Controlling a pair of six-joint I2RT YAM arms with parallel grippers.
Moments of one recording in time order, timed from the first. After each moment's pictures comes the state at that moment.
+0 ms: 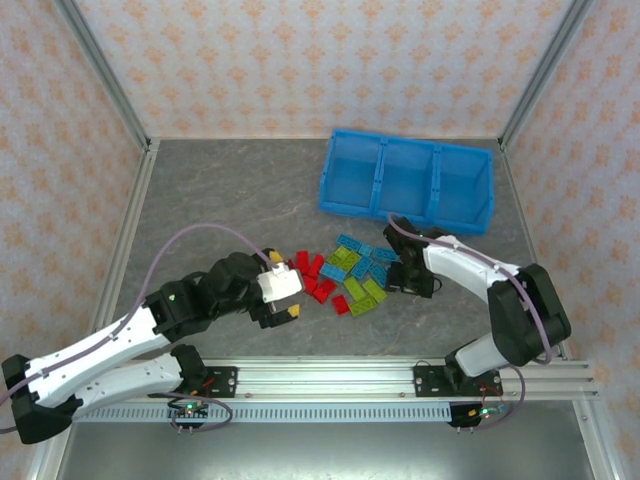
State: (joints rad) left arm -0.92 0.80 0.79 -0.66 -0.08 0.39; right arm 0.46 1.48 0.86 -0.90 0.03 0.66
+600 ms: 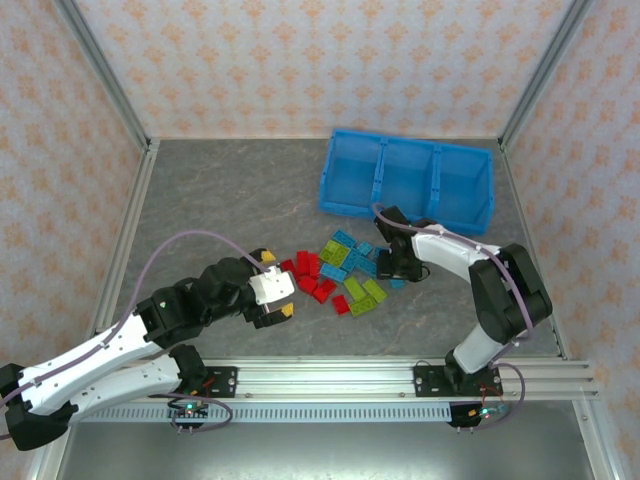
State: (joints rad) left arm -0.92 0.74 0.75 -0.65 -0.13 0.42; right arm 0.47 1.62 0.95 -0.77 0.03 0.51
